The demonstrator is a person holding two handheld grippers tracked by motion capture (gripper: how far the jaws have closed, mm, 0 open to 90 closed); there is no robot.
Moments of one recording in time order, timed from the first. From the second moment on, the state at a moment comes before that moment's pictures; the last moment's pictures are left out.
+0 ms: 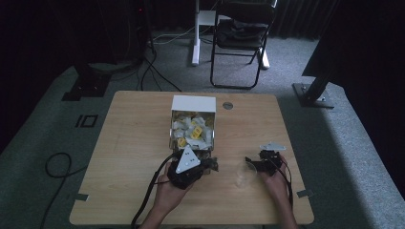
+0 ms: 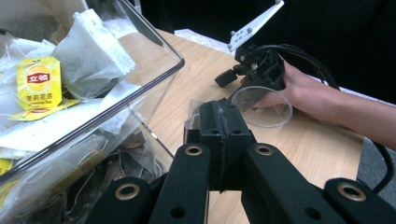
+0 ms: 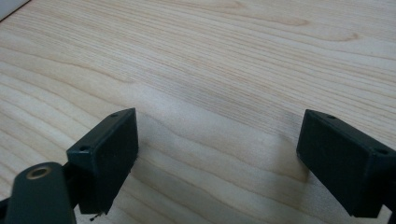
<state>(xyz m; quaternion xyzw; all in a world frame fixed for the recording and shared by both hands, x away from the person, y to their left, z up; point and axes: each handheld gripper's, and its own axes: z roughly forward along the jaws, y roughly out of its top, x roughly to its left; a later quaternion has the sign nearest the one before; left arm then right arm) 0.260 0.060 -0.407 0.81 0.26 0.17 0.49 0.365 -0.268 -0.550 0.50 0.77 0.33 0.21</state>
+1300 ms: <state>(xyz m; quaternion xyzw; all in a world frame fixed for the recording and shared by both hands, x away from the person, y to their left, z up) 0.268 0.028 -0.399 0.82 0.24 0.15 0.50 0.365 -0.268 -0.550 0.50 0.77 0.33 0.21</state>
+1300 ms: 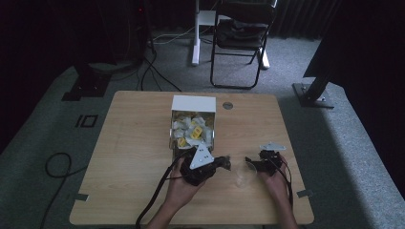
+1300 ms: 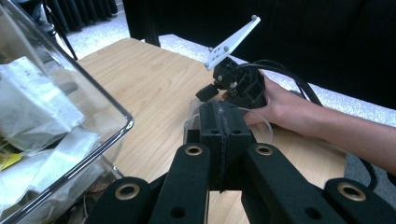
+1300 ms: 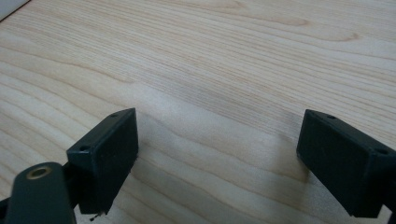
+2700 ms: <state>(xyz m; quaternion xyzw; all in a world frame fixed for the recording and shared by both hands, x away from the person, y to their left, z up) 0.280 -0.024 -0.397 0.83 0.21 0.13 0.51 0.365 -0.268 -0.550 0.50 0.77 0.33 0.21</state>
